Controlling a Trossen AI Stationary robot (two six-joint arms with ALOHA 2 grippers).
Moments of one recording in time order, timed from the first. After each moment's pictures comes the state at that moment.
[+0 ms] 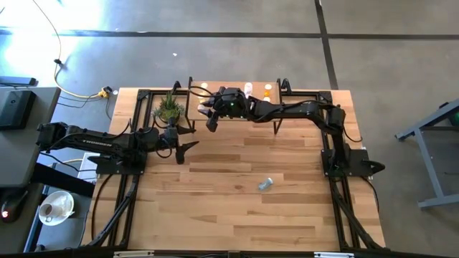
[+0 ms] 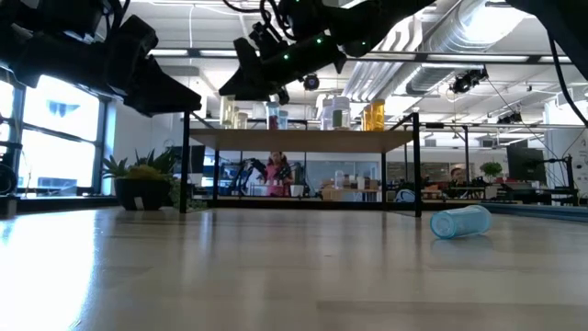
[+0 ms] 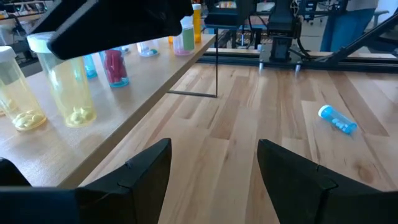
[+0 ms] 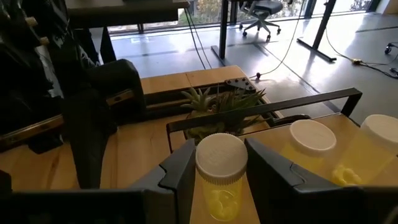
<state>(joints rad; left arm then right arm) 0.18 0.81 0.17 0.43 -0.25 0.01 -0.27 2.03 1.57 0.16 -0.01 0.00</state>
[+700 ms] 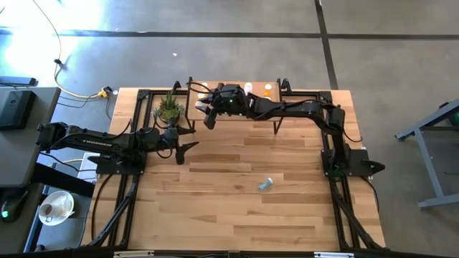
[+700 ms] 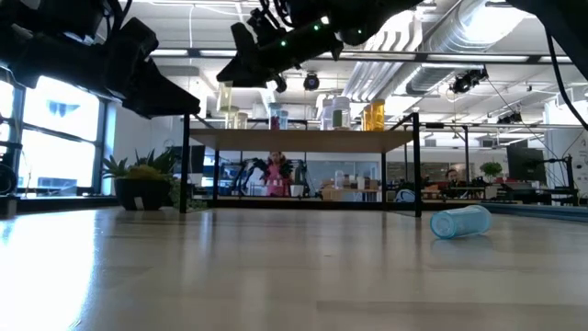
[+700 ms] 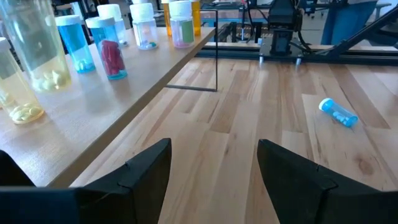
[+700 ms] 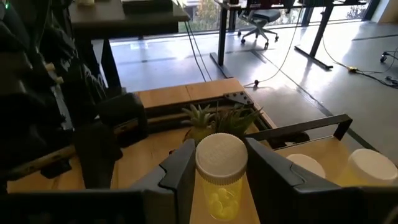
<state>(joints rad) 0.18 0.81 0.17 0.41 -0.25 0.01 -0.26 2.03 1.64 0.11 0.00 -0.01</state>
